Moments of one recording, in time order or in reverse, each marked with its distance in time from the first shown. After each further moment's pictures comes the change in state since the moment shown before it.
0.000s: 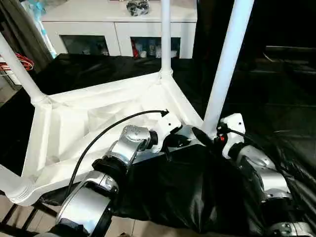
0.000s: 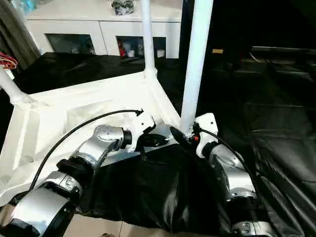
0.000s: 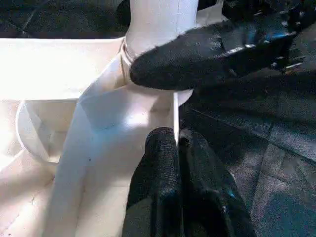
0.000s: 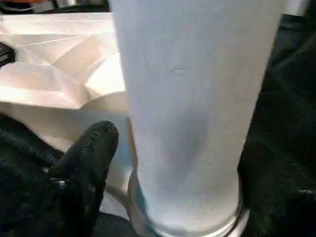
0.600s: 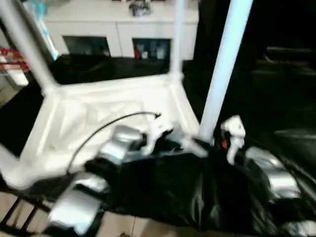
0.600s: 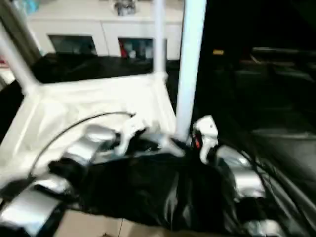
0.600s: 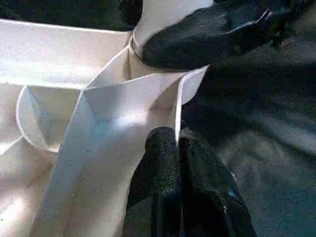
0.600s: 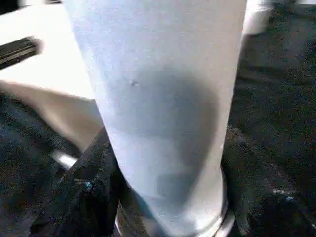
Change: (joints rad) left arm -0.009 0.000 -0.004 0.020 -0.001 0.058 0.014; right arm -0.044 0.009 0.013 0.080 0.015 0.022 0.007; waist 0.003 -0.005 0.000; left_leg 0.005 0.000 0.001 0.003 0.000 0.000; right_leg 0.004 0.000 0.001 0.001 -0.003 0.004
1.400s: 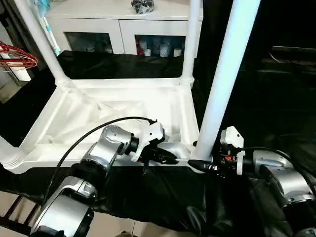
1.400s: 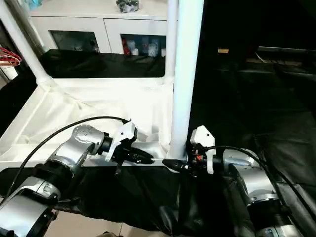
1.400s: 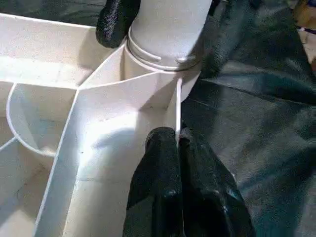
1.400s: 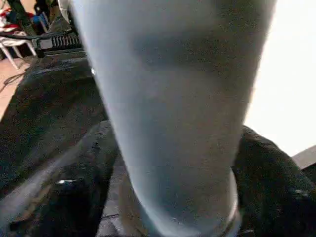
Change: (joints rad) left arm 0.089 0.173 -0.056 -0.144 -0.037 -0.065 -0.423; right arm 0.073 -0.202 0.130 -0.148 0.062 0.010 0.538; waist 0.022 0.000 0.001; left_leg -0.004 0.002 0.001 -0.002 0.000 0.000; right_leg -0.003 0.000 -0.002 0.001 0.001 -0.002
